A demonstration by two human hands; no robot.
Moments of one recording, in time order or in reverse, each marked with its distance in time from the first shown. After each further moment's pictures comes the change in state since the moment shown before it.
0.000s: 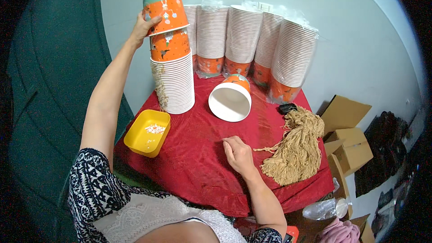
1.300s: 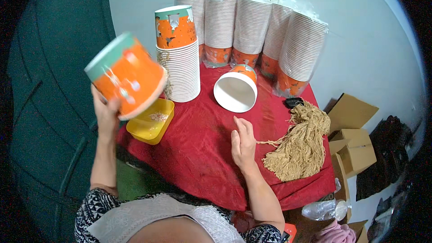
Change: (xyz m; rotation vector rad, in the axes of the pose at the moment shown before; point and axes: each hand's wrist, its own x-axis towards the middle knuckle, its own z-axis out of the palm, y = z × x) left_hand -0.297 0.095 -0.029 -0.058 0.257 0.041; right_hand -0.001 -0.010 -0.005 0.030 0.189 -0.051
